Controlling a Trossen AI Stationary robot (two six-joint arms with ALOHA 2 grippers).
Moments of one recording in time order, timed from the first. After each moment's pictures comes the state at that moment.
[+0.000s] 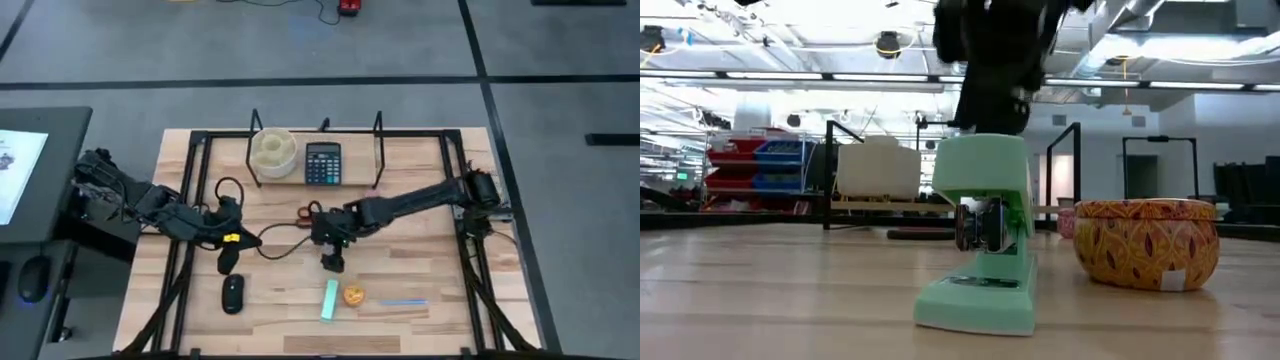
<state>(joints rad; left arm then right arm) -0.53 0.93 1.00 -0.49 -0.42 -0.77 0.13 1.96 1.49 -0.62 -0.08 0.32</state>
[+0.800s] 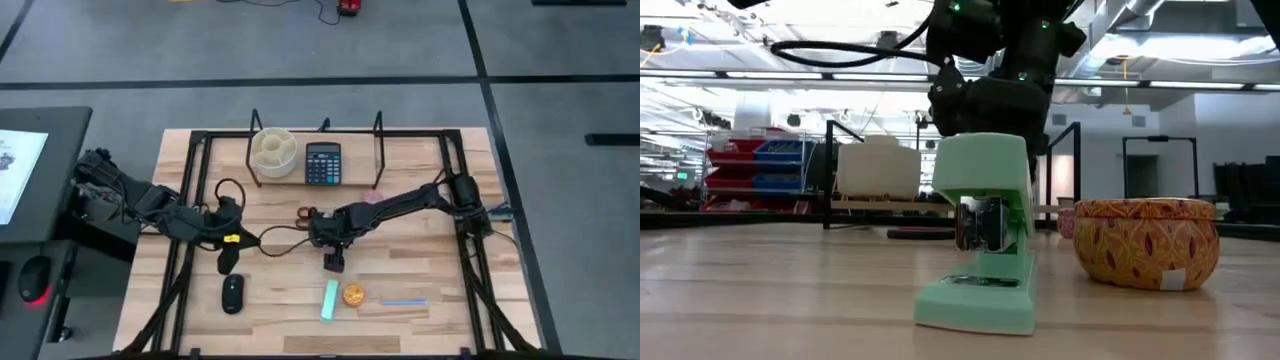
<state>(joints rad) -0.53 0.93 1.00 -0.53 -0.42 -0.76 0.11 2.07 1.49 -0.67 -0.07 0.34</state>
